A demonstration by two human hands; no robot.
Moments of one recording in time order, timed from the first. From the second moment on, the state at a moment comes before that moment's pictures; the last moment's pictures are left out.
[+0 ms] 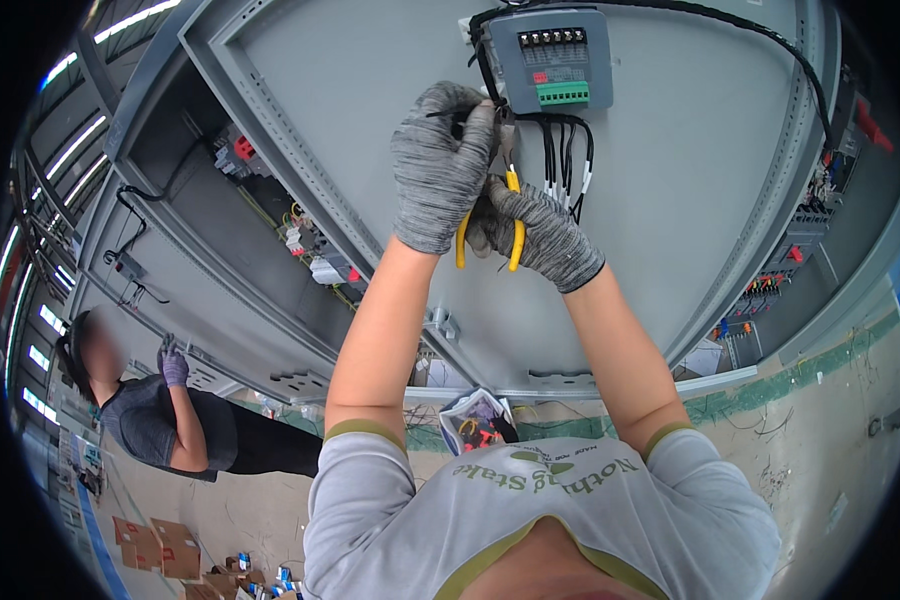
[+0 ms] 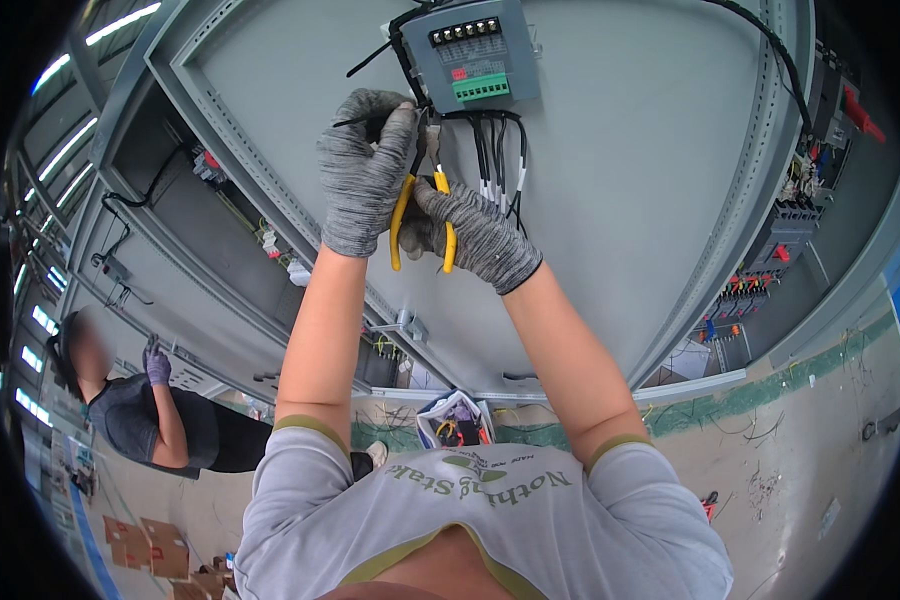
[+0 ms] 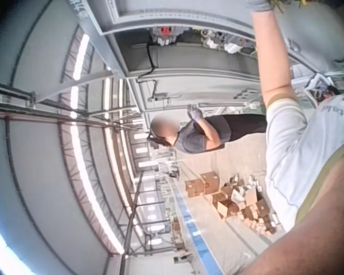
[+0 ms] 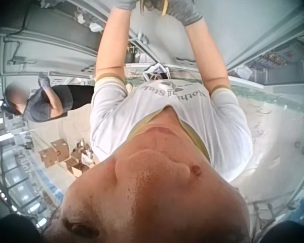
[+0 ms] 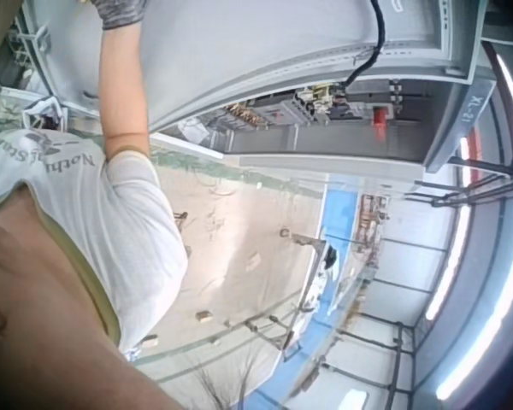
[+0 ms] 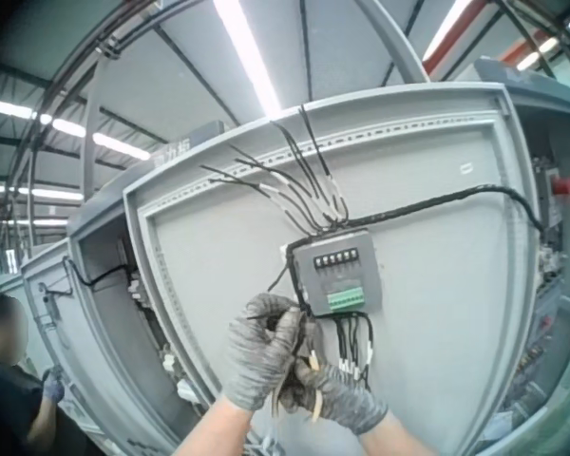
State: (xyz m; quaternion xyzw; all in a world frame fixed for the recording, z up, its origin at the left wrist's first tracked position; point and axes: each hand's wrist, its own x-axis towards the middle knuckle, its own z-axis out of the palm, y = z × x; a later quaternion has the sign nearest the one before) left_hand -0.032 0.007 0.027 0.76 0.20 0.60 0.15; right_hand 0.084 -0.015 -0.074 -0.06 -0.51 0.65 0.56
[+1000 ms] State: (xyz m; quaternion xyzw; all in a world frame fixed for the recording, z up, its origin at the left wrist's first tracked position) left_hand -0.048 -0.020 0.101 0.83 0.15 0.53 -0.06; right_hand 0.081 -0.027 -0.010 -0.25 -0.67 0.46 0.53
